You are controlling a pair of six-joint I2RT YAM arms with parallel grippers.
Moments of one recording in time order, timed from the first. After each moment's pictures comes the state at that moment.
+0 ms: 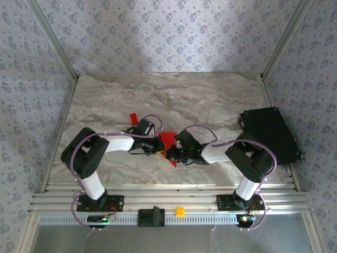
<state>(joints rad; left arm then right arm) -0.63 1.72 0.78 -0.05 0.47 -0.88 0.83 1.69 0.62 0.26 -0.35 1.00</state>
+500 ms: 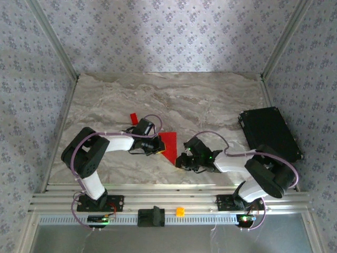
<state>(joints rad) -0.63 1.73 0.78 -0.05 0.48 -0.88 0.82 1.45 0.46 0.13 -0.36 0.98</state>
